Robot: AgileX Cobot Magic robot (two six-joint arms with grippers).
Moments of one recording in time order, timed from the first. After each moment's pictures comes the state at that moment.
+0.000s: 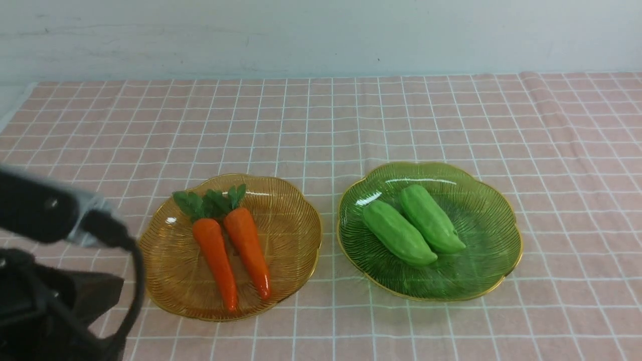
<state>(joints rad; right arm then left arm) 0.32 0.18 -0.45 -0.24 0.28 0.35 -0.71 0.36 -0.67 0.28 0.91 -0.46</state>
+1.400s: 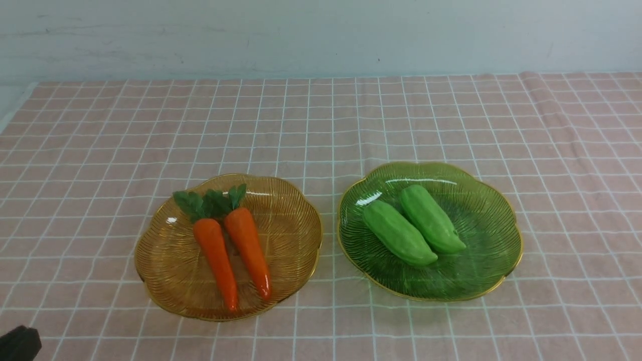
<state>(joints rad) 0.32 0.18 -0.45 -0.24 0.30 0.35 -0.13 -0.01 0.02 0.06 0.40 -0.02</state>
